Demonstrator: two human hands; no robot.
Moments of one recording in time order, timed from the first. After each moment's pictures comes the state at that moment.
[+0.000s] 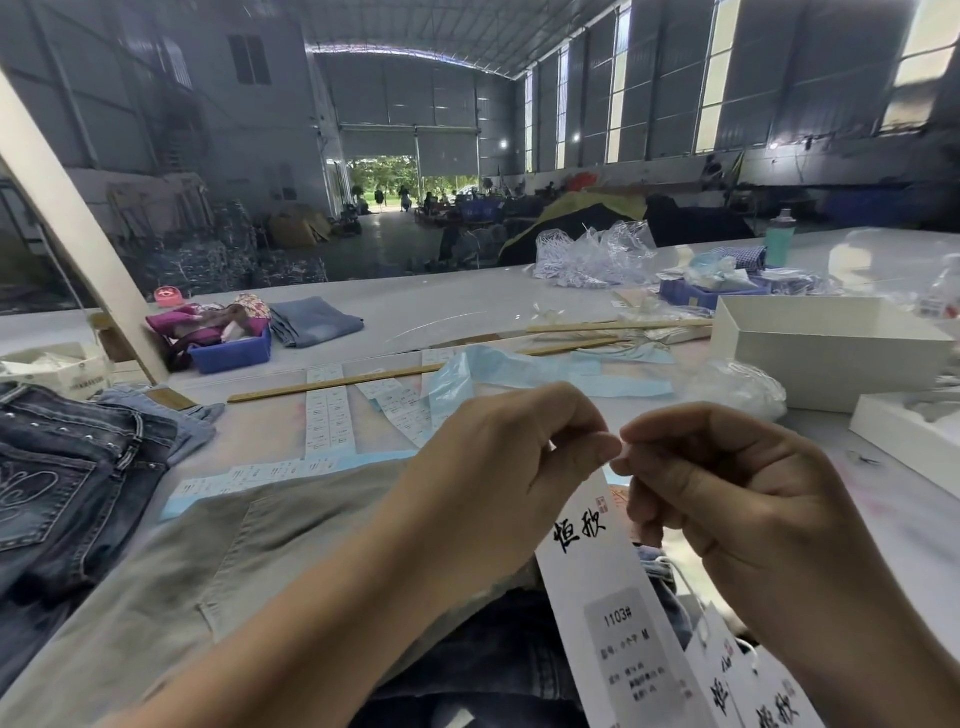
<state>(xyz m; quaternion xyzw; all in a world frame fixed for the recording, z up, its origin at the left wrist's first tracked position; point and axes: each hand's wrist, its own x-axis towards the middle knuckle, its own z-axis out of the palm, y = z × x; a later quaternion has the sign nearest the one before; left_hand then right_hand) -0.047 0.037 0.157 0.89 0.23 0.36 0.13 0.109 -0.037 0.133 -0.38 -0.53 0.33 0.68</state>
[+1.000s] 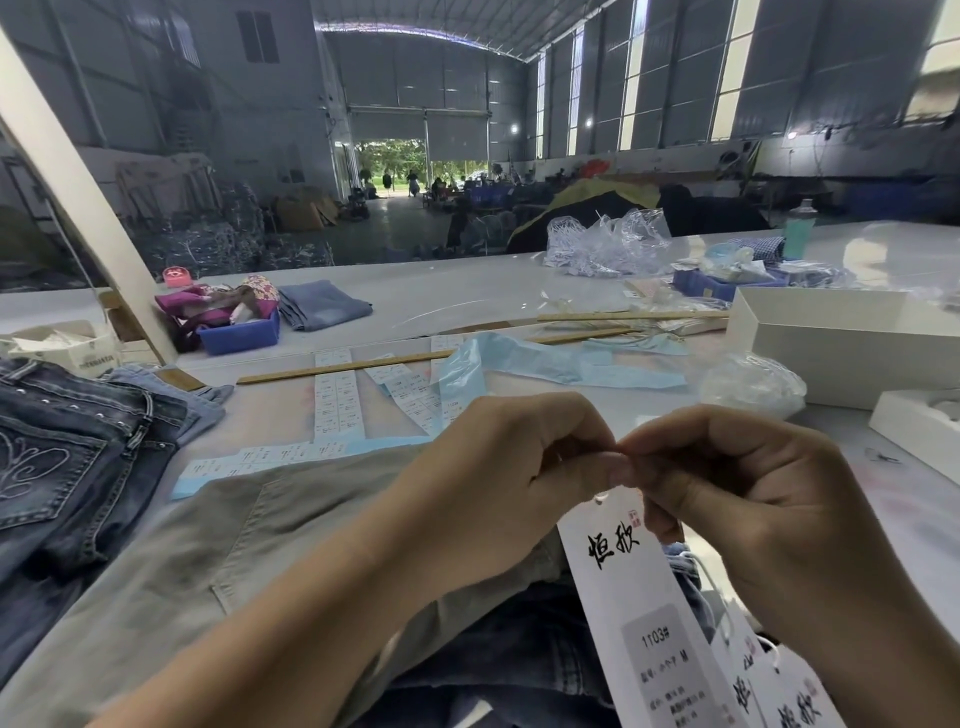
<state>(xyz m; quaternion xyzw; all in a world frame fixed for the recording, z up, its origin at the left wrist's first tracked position) -0.060 0.046 0.152 0.89 0.23 0.32 0.23 0.106 -0.030 0.125 -0.42 -0.61 0.23 0.63</state>
